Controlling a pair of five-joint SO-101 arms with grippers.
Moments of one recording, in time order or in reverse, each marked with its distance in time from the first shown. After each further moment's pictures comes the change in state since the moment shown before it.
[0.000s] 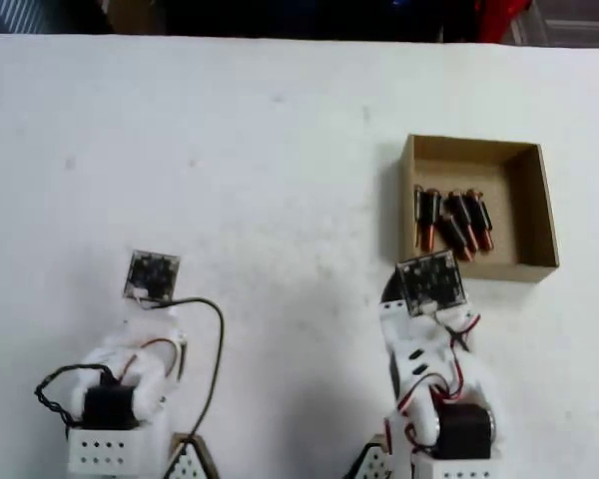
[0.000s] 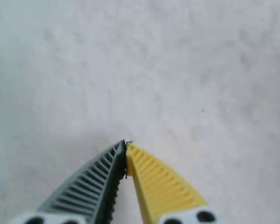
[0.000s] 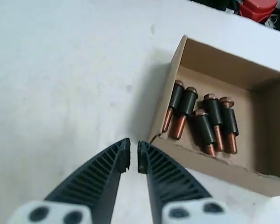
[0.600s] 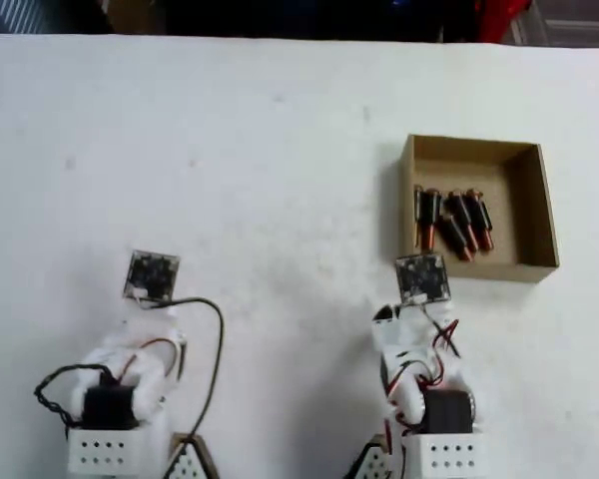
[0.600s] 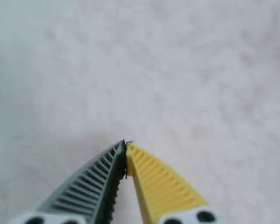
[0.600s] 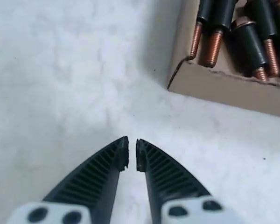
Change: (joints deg) left arm -0.2 0.0 0.0 0.0 0.0; right arm 0.0 0.3 14.4 0.0 -8.0
